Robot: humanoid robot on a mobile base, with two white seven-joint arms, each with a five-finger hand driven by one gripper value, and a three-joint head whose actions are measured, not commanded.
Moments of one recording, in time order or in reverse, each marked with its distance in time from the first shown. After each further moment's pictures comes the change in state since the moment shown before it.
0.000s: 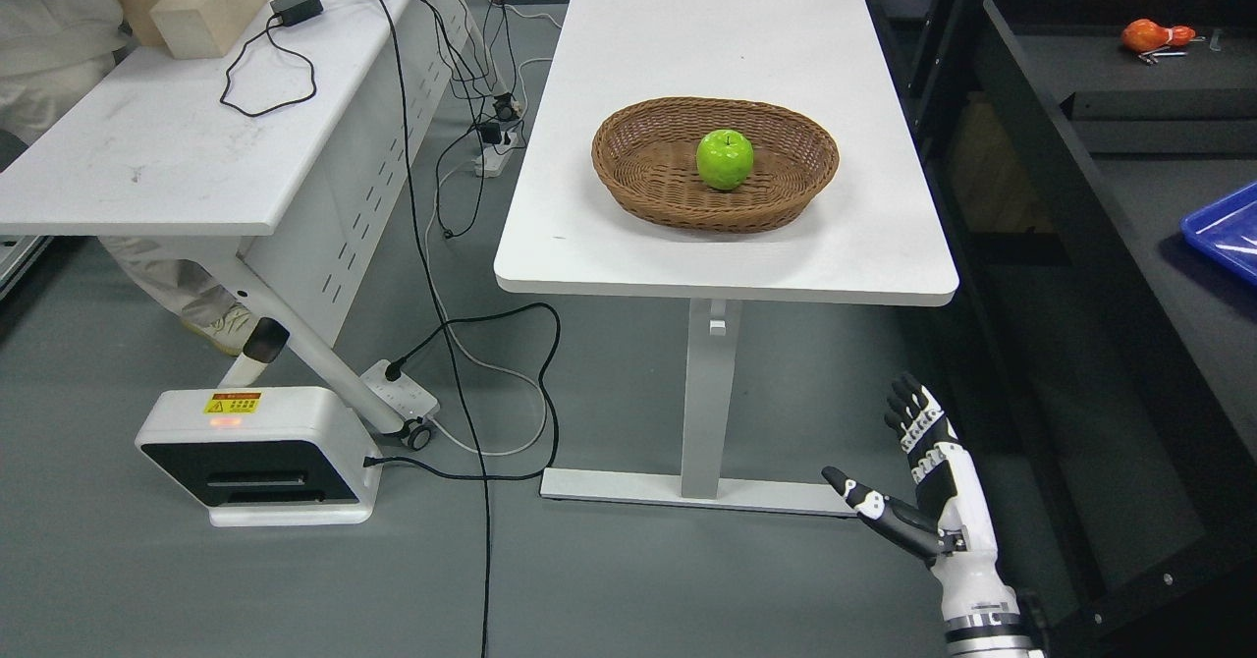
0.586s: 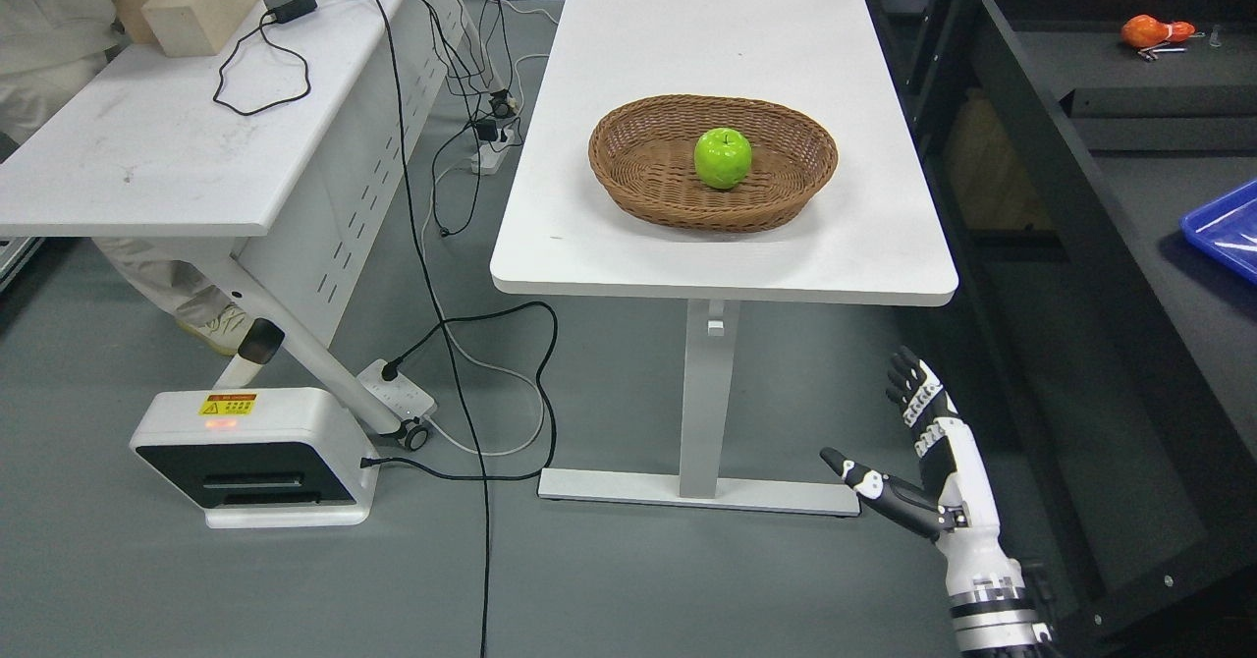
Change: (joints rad) left arm 0.000 0.000 0.000 0.000 0.000 0.000 0.000; right arm -0.055 -0.029 -0.023 -0.002 0.191 -0.016 0.012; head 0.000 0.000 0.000
